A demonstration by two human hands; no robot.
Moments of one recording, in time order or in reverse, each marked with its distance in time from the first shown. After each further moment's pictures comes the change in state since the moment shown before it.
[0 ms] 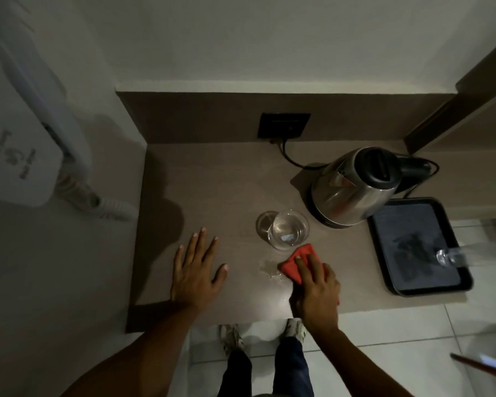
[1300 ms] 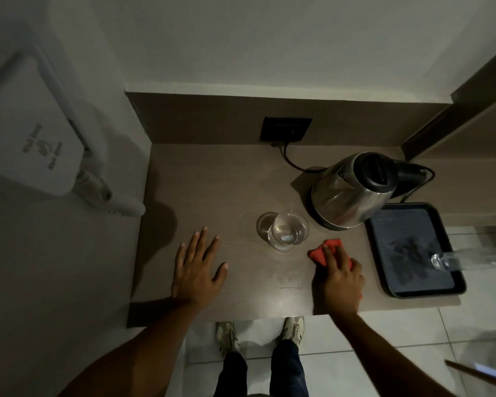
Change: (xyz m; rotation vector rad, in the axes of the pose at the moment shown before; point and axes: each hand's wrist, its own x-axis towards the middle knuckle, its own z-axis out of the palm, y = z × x) left_hand -0.002 0.001 -0.001 -0.061 0.041 -0.019; right_hand 0.028 0.032 -0.030 -0.139 -0.039 0.215
